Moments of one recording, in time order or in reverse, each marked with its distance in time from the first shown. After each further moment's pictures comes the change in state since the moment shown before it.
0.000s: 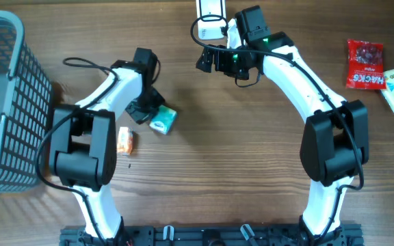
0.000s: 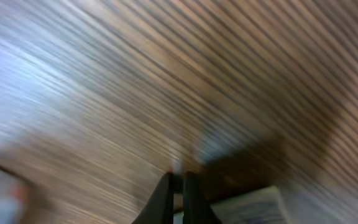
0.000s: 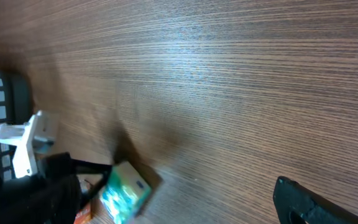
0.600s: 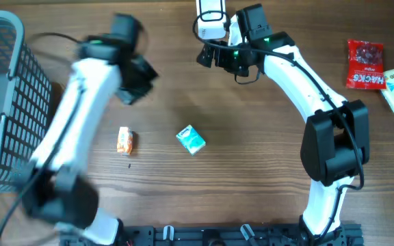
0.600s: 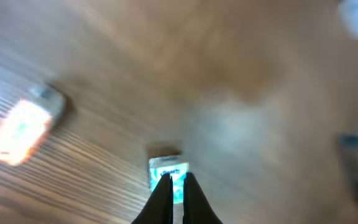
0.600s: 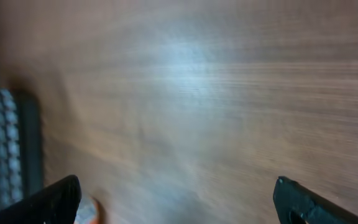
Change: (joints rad) left arm 0.039 -0.298 0.277 -0.320 0.095 0.002; right arm -0.005 0.000 0.000 0.078 0.014 0.085
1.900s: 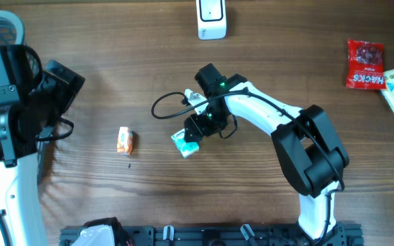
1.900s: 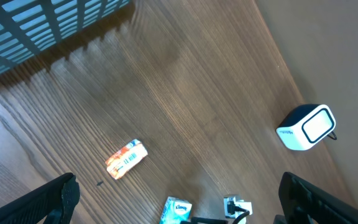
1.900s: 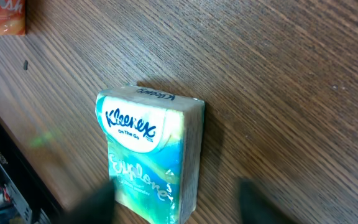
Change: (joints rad) left arm 0.336 -0.470 0.032 -0.145 -0.156 0.042; right arm 0.257 0.000 -0.290 -0.189 -0.102 -0.483
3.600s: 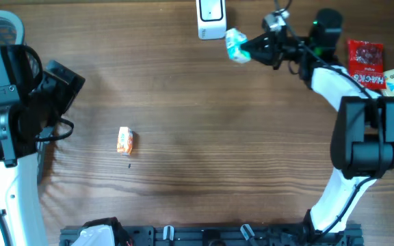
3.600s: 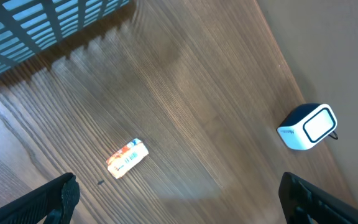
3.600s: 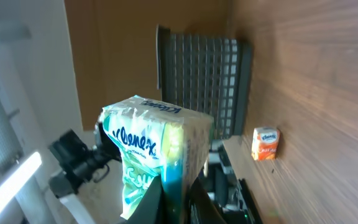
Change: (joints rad) left arm 0.000 0.000 -0.001 -0.003 0.000 0.000; right arm -0.621 -0.009 -0.085 1.391 -1.009 1.370
